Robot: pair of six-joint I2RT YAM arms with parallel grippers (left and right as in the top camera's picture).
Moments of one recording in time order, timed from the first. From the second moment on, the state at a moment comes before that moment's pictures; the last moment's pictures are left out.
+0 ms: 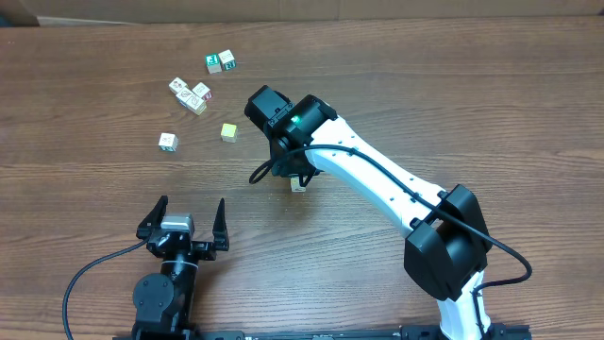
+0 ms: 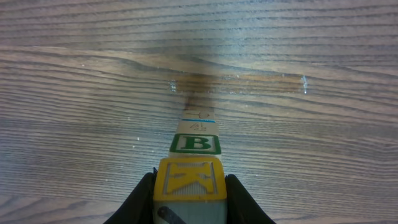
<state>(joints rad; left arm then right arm) -0.10 0.02 0.01 -0.08 -0.03 -0.02 0.77 2.09 1.88 -1.21 0.12 0.70</state>
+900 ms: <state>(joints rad) -0.10 0.02 0.01 -0.08 -0.03 -0.02 0.77 2.09 1.88 -1.21 0.12 0.70</state>
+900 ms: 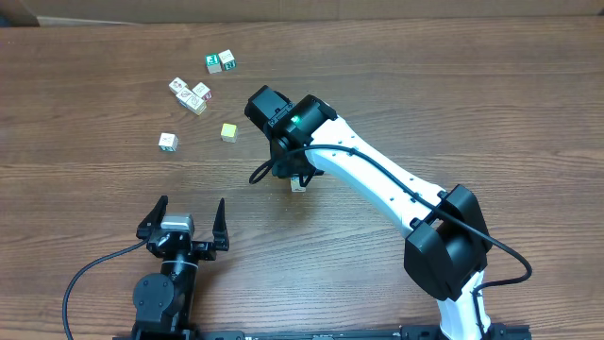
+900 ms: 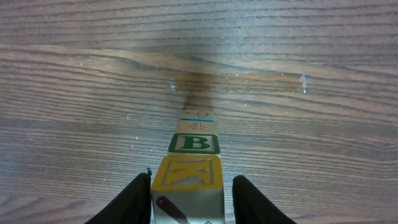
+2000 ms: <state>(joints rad) -0.10 0.02 0.01 -0.08 -0.03 -0.02 0.77 2.09 1.88 -1.23 0.11 0.70</state>
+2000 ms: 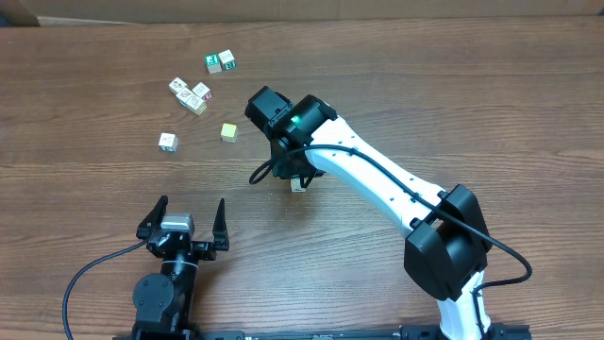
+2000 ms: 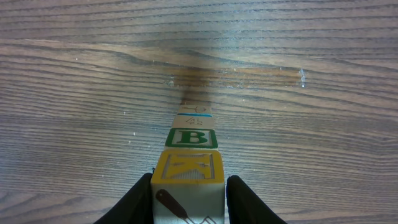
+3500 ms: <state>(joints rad) -0.10 0.02 0.01 -0.08 -0.03 -0.02 0.77 2.09 1.88 -1.21 0.12 0.73</state>
